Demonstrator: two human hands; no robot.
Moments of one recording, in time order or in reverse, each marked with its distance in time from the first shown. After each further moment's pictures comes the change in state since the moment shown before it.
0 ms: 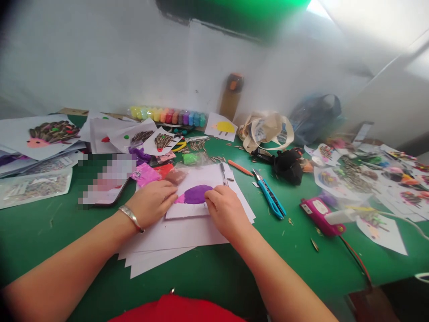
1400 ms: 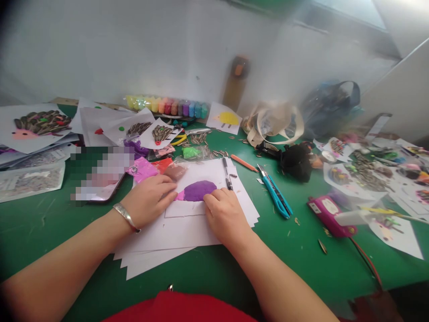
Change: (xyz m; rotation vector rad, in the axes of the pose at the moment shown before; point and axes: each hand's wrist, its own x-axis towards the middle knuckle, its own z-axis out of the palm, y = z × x) left_hand -0.001 -0.005 0.006 -0.061 0.064 0.014; right_hand -0.010 0.000 0.015 -0.157 -0.034 -0.080
